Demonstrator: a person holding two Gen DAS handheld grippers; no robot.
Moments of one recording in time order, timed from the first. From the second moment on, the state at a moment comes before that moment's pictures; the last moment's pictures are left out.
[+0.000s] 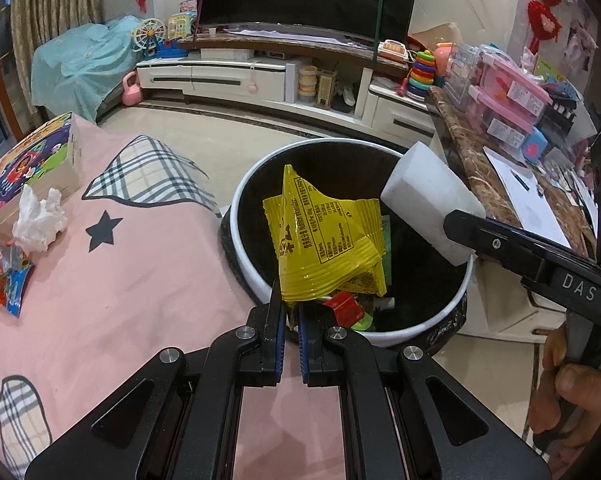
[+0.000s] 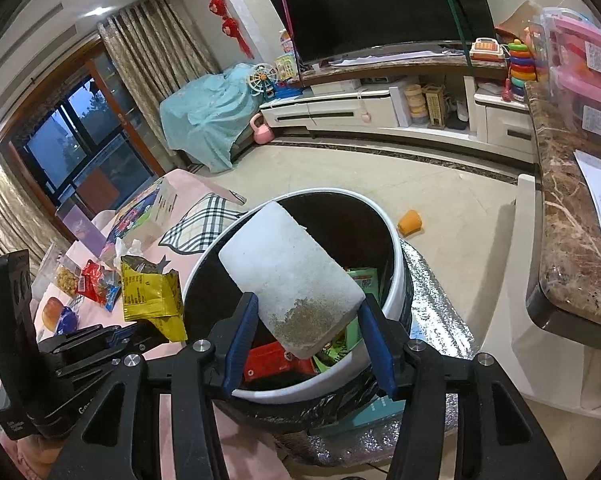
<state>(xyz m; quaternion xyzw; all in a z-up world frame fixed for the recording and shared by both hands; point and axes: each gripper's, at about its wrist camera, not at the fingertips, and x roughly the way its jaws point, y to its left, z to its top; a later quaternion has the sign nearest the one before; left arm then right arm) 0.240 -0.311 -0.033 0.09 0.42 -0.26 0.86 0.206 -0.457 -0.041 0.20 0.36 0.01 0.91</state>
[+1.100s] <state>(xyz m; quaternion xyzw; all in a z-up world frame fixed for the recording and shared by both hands) 0.235 -0.249 -0.047 0.04 0.43 -0.21 0.88 0.213 -0.443 -0.038 0.21 0.36 0.01 0.91</state>
